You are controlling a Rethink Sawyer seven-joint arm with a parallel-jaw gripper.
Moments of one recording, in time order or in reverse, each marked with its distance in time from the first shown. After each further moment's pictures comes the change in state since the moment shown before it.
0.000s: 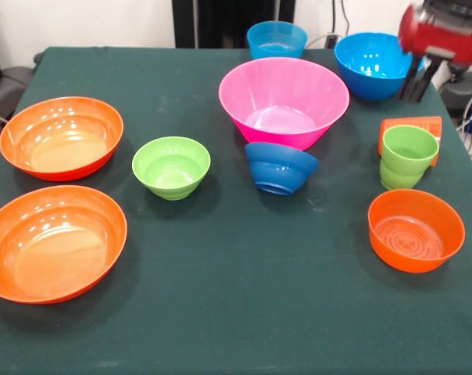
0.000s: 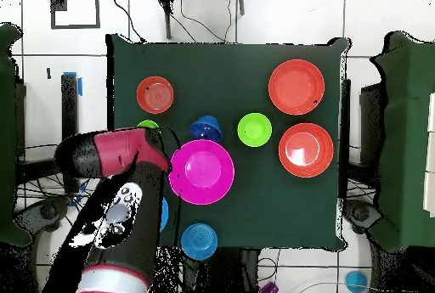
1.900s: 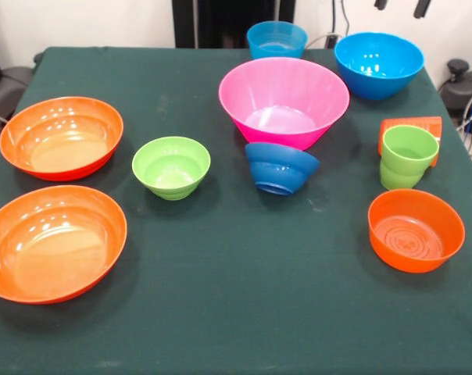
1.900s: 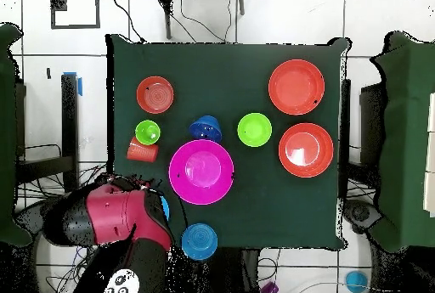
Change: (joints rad) arm 0.053 -0.278 -0.024 0.355 -0.021 -0.101 0.000
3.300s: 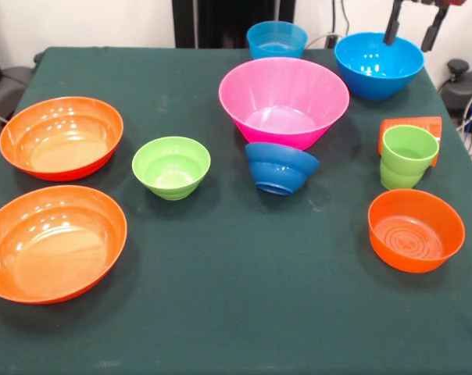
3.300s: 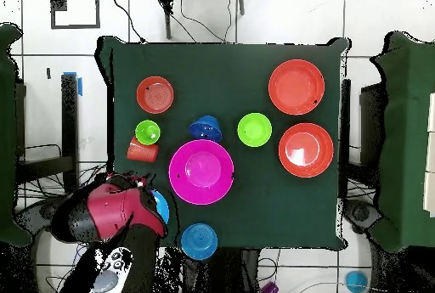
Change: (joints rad) arm 0.019 0.112 0.032 0.002 -0.001 -0.186 0.000
